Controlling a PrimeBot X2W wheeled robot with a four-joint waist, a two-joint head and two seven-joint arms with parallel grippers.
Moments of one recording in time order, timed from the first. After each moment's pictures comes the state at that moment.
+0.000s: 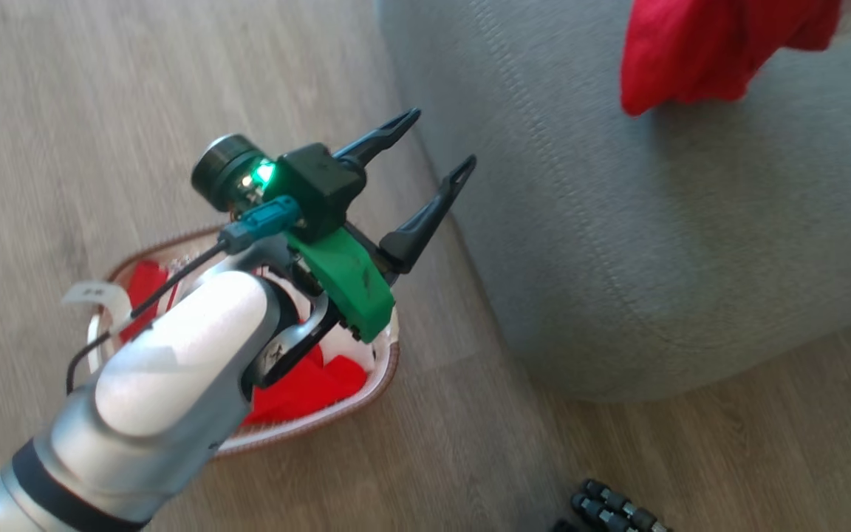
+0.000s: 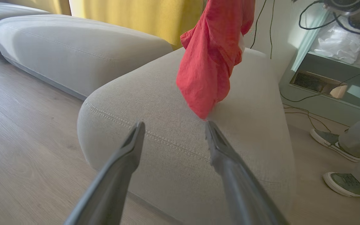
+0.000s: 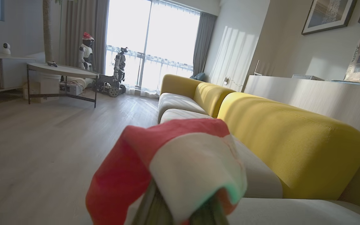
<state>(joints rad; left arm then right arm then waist) -0.73 0.36 -0.86 0.06 -0.54 0.00 0.01 -0.90 -0.50 0.14 0.37 0.45 0.12 -0.23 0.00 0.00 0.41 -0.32</state>
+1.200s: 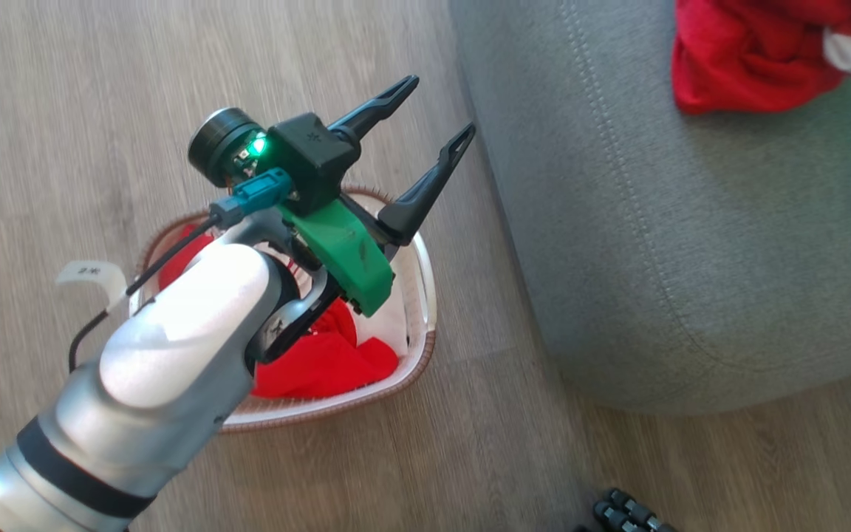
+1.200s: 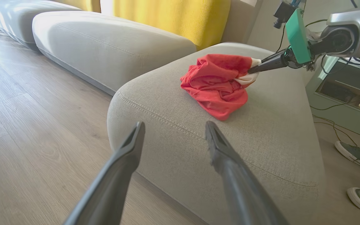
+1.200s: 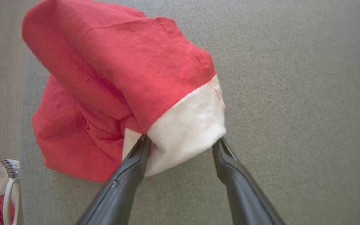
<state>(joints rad) -0.79 0.34 -0.86 0.14 -0.56 -0.02 -0.04 -1.05 -0.63 0.52 0.88 0.74 0.12 0.35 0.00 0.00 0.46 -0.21</state>
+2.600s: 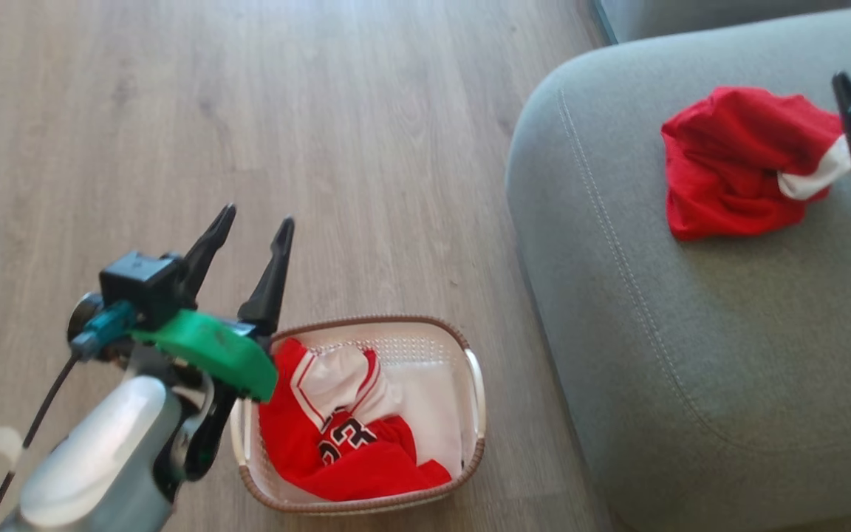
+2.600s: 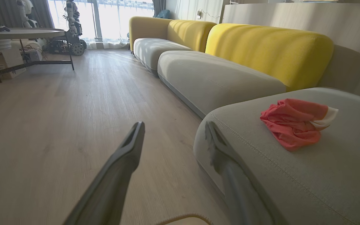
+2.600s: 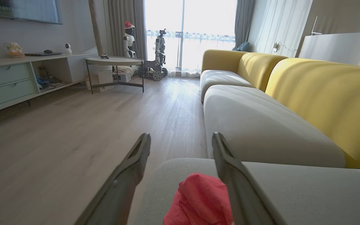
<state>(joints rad) -0.42 0.46 -0.69 0.13 -0.71 0.19 -0.19 -0.64 -0.71 0.43 0.45 0.78 0.12 -0.18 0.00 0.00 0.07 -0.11</state>
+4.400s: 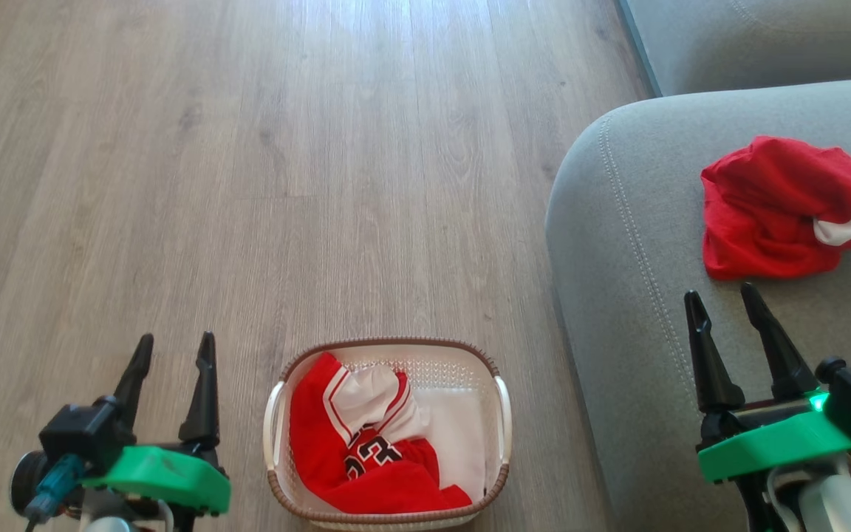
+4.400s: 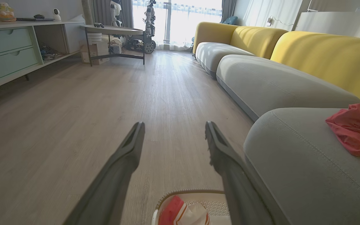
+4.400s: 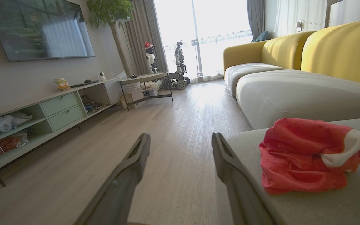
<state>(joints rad) 0.03 0.36 -0.36 0.04 -0.51 0.22 -0.25 0.03 -0.16 0.05 0.04 0.36 0.12 -0.24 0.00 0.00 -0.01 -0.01</state>
